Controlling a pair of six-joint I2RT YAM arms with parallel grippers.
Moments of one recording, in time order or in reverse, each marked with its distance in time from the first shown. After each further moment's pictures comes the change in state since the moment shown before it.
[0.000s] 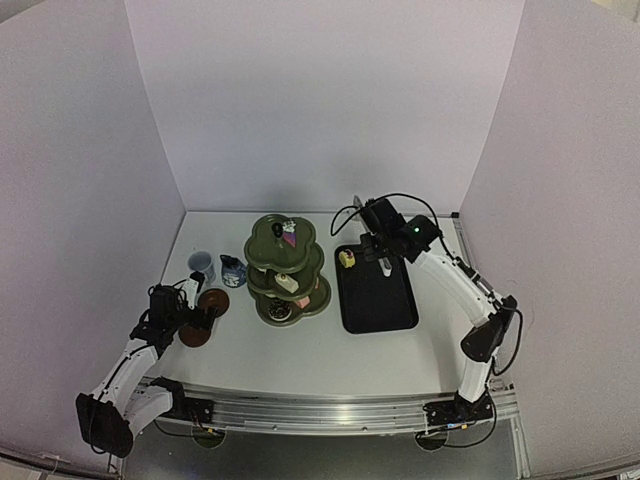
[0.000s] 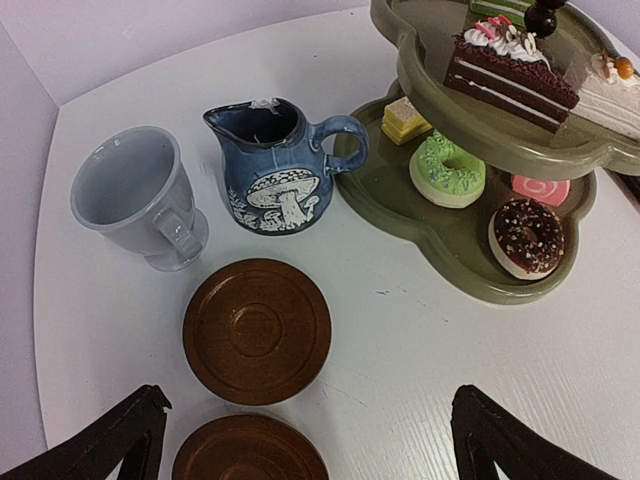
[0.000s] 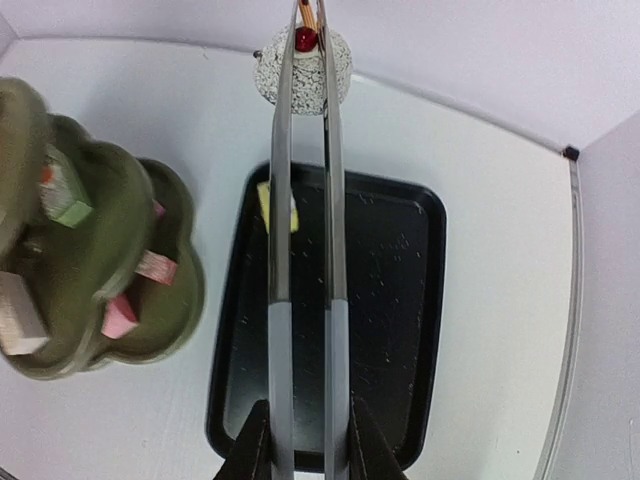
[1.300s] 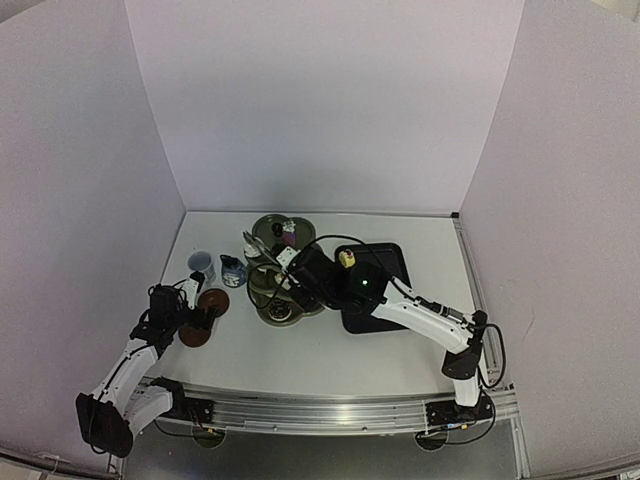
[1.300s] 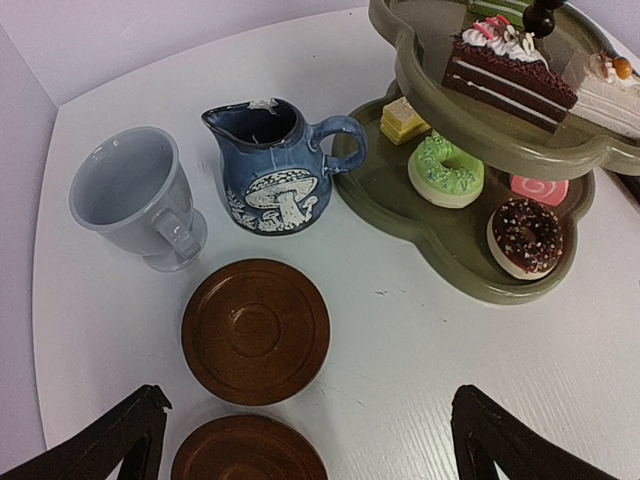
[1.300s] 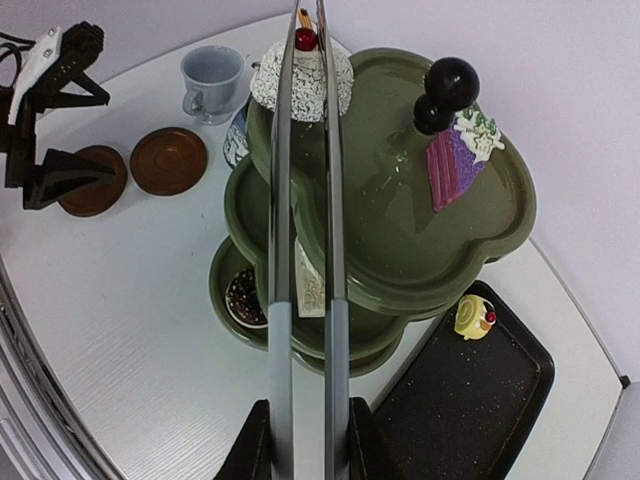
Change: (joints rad) left arm 0.000 0.000 0.000 0.000 0.003 0.000; right arm 0.454 0.112 0.153 0.159 0.038 -0.283
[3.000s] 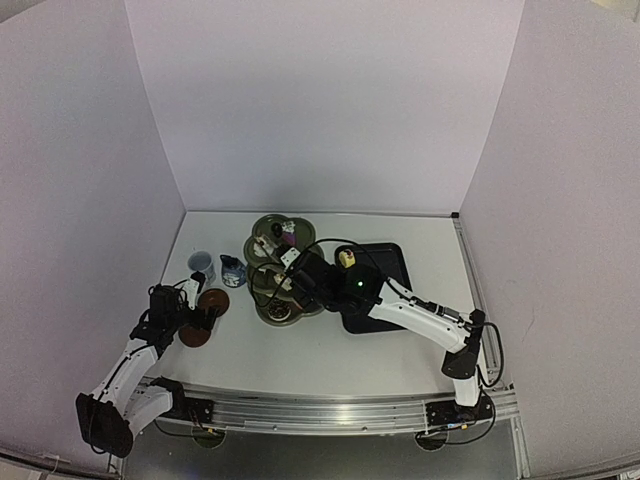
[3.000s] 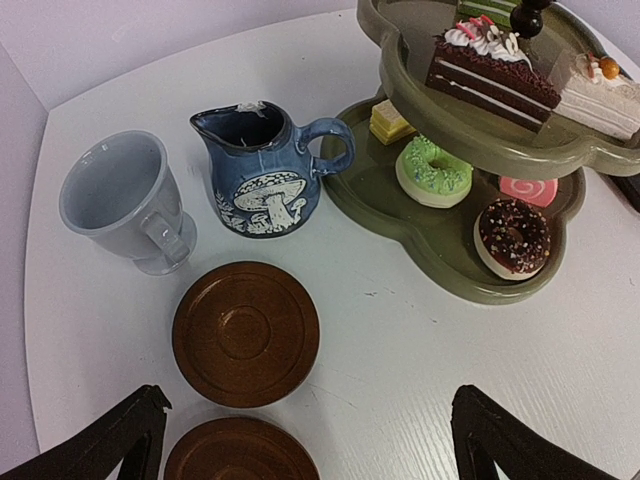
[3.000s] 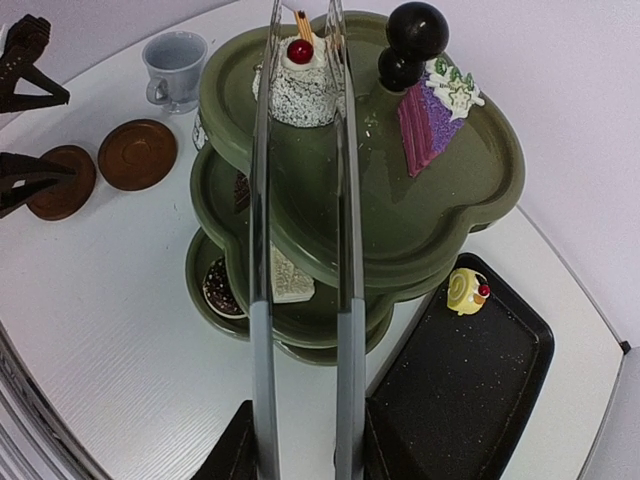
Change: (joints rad) left arm 0.000 0.000 0.000 0.000 0.025 0.000; right arm -0.010 0.002 -0.055 0.001 0.055 0.075
